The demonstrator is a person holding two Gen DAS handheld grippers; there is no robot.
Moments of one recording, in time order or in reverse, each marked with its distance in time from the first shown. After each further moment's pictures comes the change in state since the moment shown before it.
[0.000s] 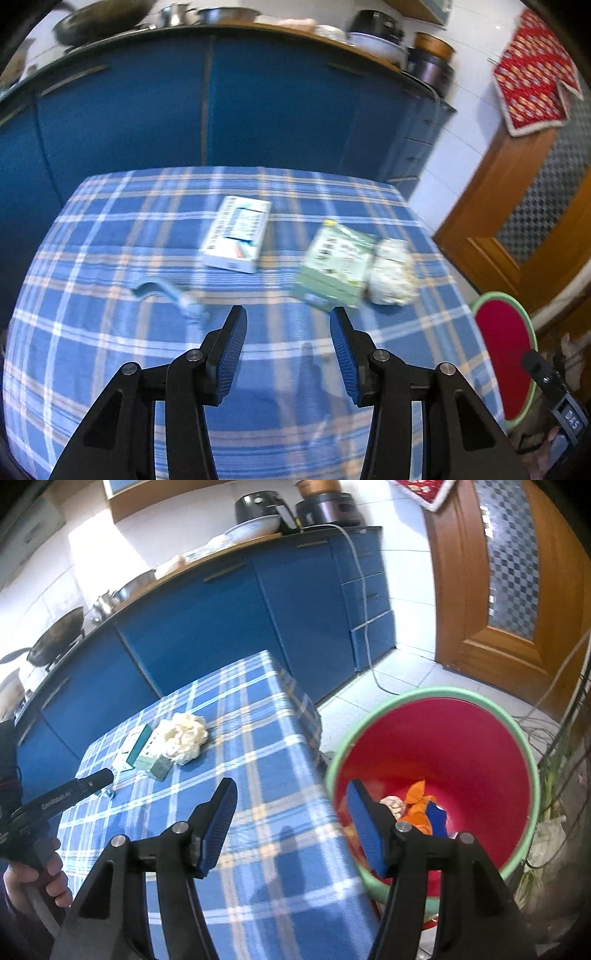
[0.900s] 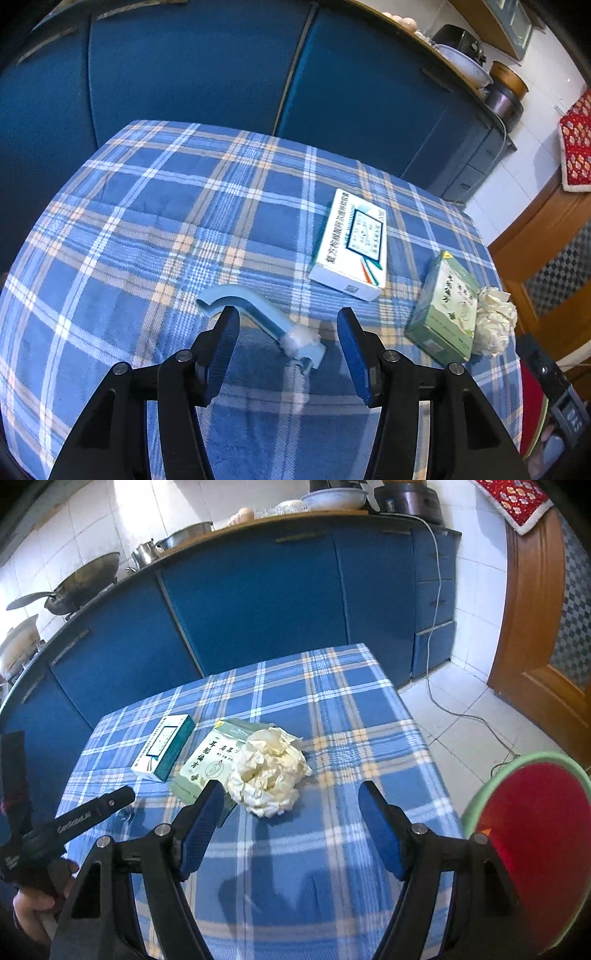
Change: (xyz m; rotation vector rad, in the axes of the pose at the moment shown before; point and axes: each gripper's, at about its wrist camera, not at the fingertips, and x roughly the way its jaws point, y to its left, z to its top) left arm 0.049 0.076 0.013 -0.209 0.040 0.069; right arm 0.102 0.108 0.035 -0.172 0.079 0.083
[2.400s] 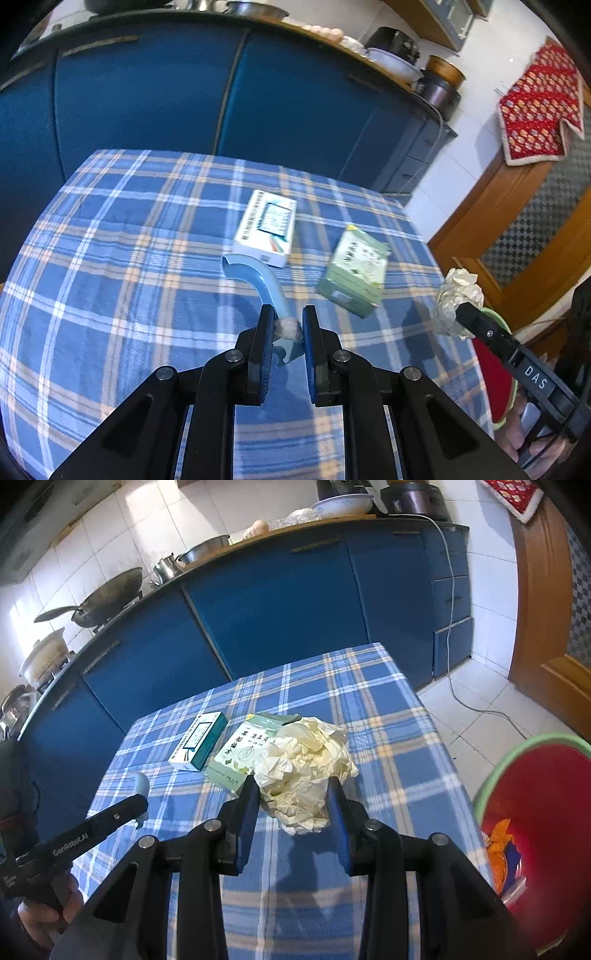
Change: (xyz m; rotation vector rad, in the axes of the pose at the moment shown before) left arm -0.059 -0.030 -0.029 0.127 -0.039 -0.181; right arm -0.037 -0.009 -0.021 0.032 -0.041 0.126
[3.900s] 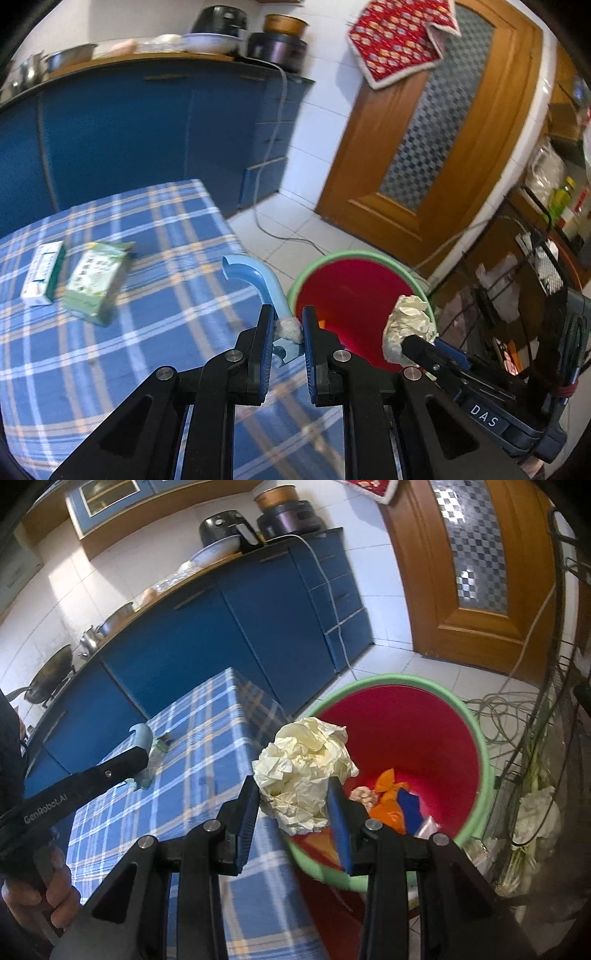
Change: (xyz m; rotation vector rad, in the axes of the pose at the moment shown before) left arm 0.001 -0.219 -0.046 0.391 0.070 -0.291; right arm -0.137 -0.135 -0.062 0.268 -0.105 -0.218
